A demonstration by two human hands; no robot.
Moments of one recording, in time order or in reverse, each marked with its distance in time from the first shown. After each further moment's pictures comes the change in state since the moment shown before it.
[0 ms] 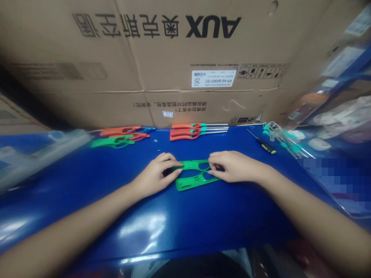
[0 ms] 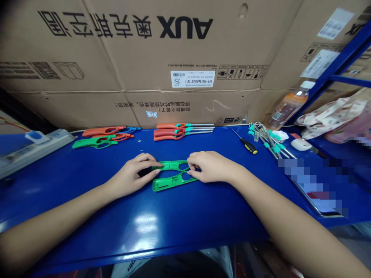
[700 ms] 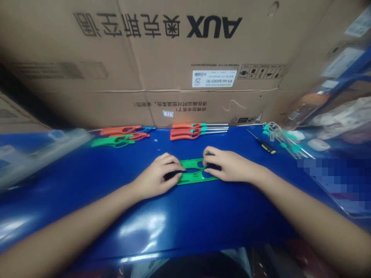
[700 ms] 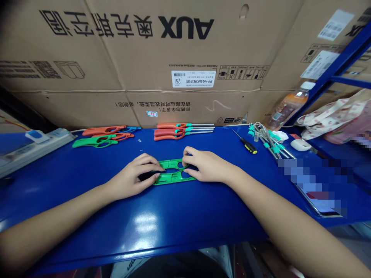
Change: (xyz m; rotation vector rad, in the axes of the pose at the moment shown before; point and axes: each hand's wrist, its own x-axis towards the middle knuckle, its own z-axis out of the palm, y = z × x) left_hand -0.001 0.006 -0.005 -0.003 -0.061 0.097; right_hand 0.004 0.007 0.013 0.014 0.095 -0.128
